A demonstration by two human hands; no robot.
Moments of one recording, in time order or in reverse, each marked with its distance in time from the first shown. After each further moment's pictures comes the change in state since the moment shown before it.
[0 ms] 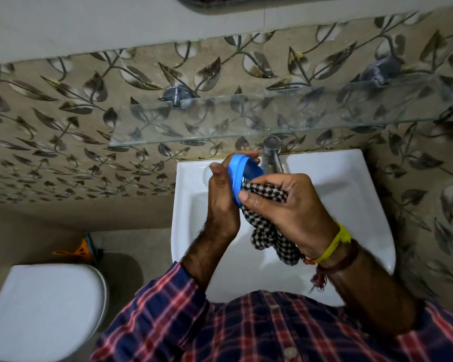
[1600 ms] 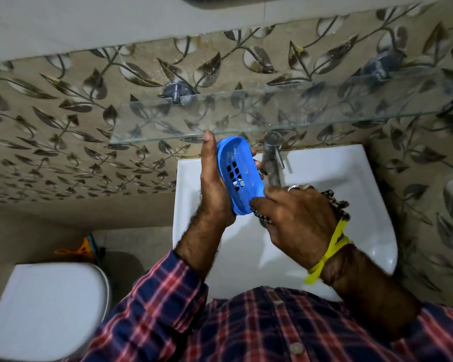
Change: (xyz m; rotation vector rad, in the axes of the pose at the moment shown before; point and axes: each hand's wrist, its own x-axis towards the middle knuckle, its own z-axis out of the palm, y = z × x) left_hand 0.018 0.022 -0.001 -0.443 0.090 -0.525; right_hand -0.015 0.025 -0.008 -1.373 -0.006 -0.471
